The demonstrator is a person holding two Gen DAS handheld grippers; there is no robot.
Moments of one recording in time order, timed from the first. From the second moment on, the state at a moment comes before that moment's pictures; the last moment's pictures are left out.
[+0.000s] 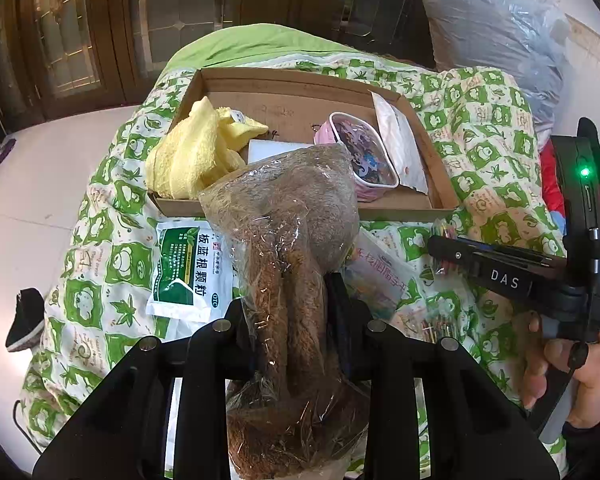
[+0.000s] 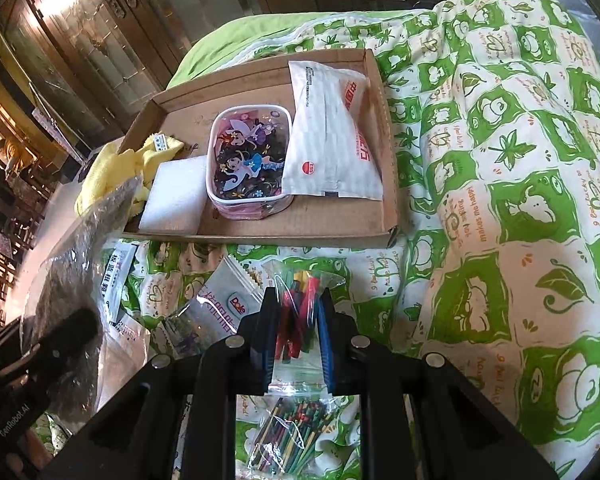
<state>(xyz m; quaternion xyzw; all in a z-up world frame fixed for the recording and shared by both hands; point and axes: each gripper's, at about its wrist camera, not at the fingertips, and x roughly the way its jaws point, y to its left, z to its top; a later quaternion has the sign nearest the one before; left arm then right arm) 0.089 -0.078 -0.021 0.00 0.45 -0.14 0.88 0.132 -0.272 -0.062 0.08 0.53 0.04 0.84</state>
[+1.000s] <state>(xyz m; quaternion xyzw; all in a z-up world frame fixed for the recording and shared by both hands) 0.137 -0.079 -0.008 0.00 0.46 -0.15 0.88 0.144 -0.272 -0.054 0.07 0.53 0.05 0.85</state>
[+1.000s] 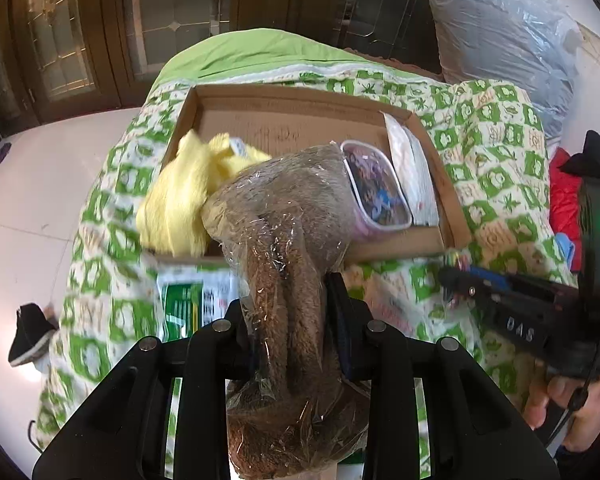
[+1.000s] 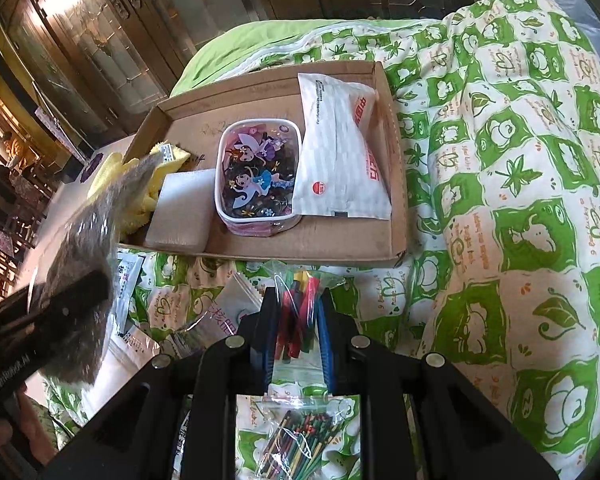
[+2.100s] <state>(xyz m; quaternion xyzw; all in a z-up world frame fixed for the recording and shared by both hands) 0.278 -0.120 -0.042 0.04 0.50 -0.14 0.85 0.239 -0.296 -0.044 0.10 0.52 0.04 0.85</state>
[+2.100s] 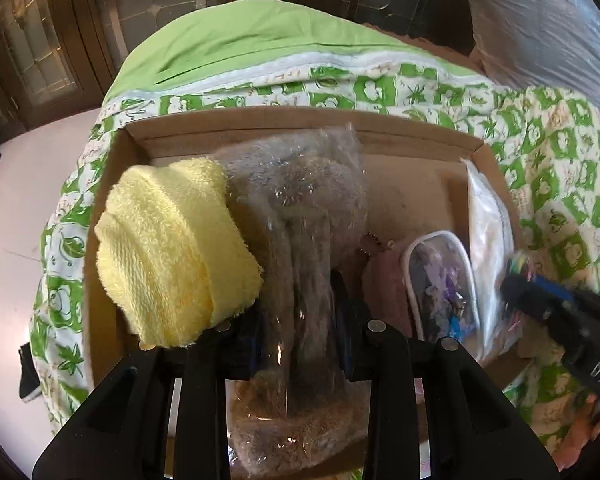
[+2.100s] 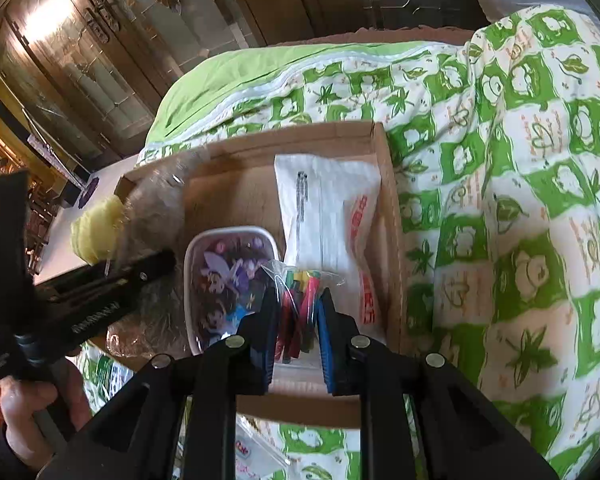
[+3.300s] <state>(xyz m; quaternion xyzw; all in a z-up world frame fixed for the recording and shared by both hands) 0.121 -0.037 -0.014 -0.02 0.47 -0.16 0.87 0.251 -0.281 -0.031 0.10 0.47 0.06 0.87</state>
